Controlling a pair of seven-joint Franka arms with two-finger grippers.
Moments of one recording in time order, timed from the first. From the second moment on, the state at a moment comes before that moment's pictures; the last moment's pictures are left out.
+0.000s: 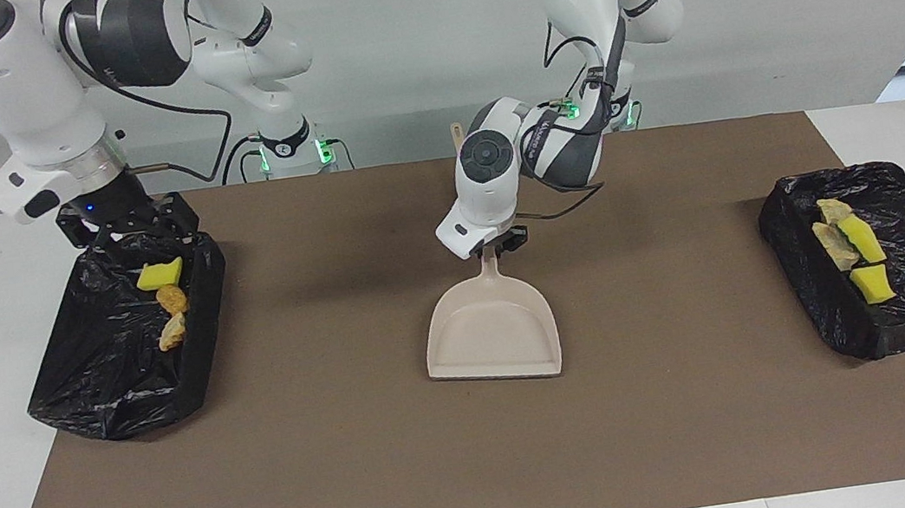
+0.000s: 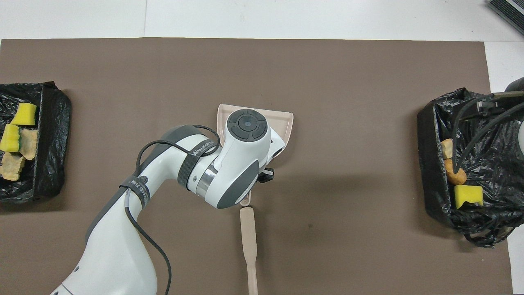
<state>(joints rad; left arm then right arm) -0.54 0.42 -0.17 -1.67 -0.05 1.90 -0.49 0.03 0.10 -0.07 -1.50 -0.05 1.61 0.05</state>
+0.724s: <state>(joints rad) -0.47 0.33 -0.13 -1.64 -0.05 1.84 -0.49 -0.02 0.03 -0.09 -1.50 0.00 1.51 0.11</state>
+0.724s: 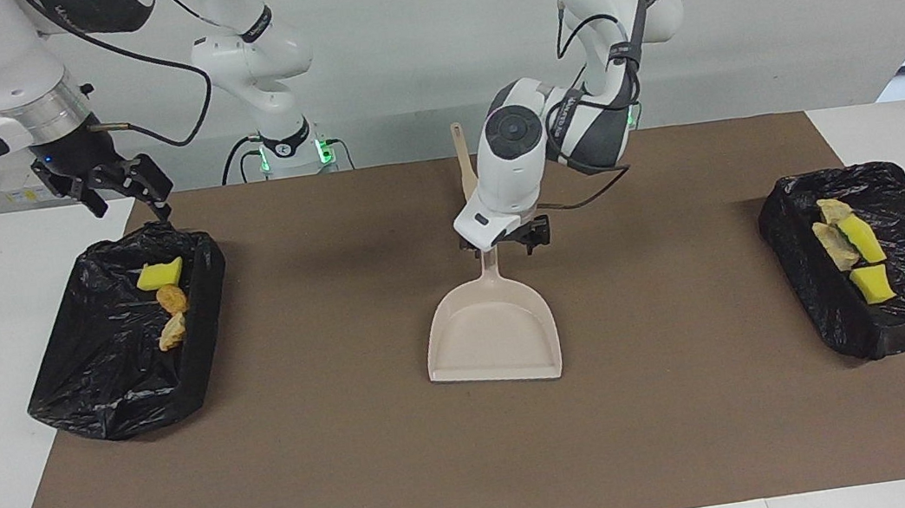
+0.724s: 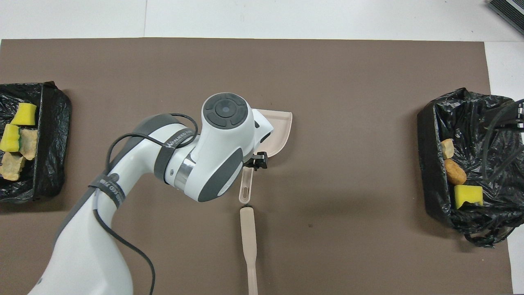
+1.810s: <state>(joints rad) -0.05 -0.08 -0.12 -1.79 -0.02 1.66 0.03 -0.01 0.04 -0.07 -1.50 0.00 1.55 0.02</state>
